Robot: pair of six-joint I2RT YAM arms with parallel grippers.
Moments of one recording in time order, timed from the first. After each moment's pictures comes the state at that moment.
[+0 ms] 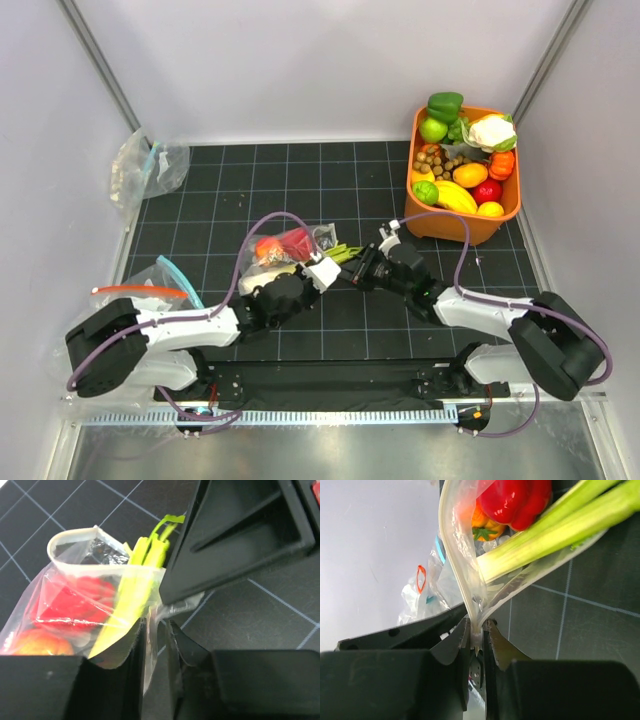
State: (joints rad) left arm -1.07 1.26 0.49 0.41 -0.36 0.14; right arm 0.70 1.29 0.43 0.53 -0.22 1.20
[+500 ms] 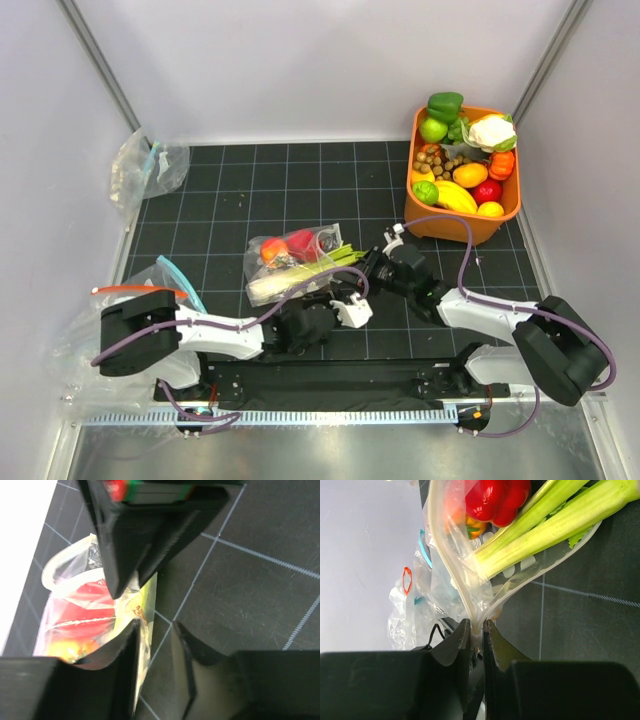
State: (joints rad) left arm -1.32 1.44 0.55 0.42 -0.63 0.42; right arm 0.68 1.25 0.41 0.42 -0.21 1.21
